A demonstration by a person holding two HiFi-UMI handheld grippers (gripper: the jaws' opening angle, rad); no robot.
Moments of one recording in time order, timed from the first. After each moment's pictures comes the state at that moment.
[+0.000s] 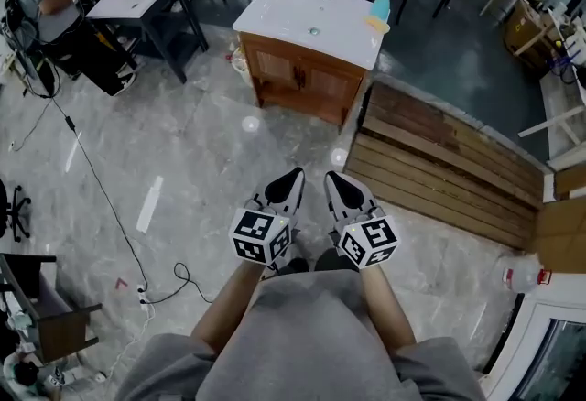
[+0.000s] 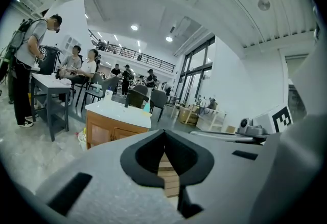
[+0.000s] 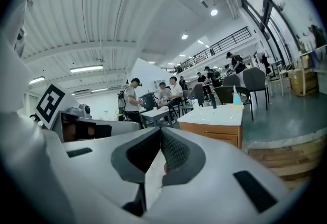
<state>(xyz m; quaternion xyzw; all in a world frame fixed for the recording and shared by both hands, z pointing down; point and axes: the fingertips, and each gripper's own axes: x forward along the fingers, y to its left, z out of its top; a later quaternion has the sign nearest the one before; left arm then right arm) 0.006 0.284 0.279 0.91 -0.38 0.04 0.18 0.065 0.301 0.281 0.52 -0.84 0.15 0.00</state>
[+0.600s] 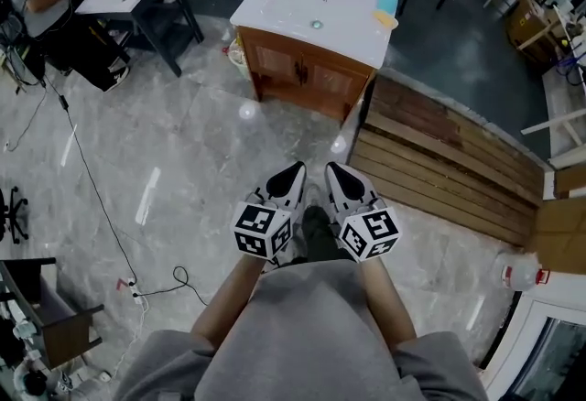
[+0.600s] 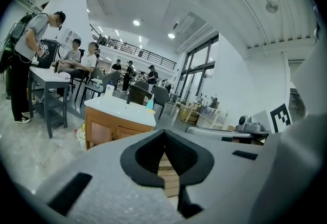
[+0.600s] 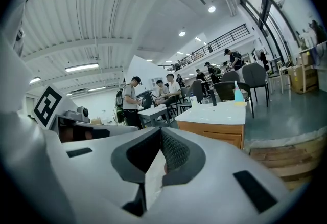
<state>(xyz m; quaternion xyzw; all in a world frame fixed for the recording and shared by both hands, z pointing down) 0.000 0.218 0.305 0.91 -0.36 0.05 0.20 0.056 0.230 0.301 0.53 -0.83 0.16 0.01</state>
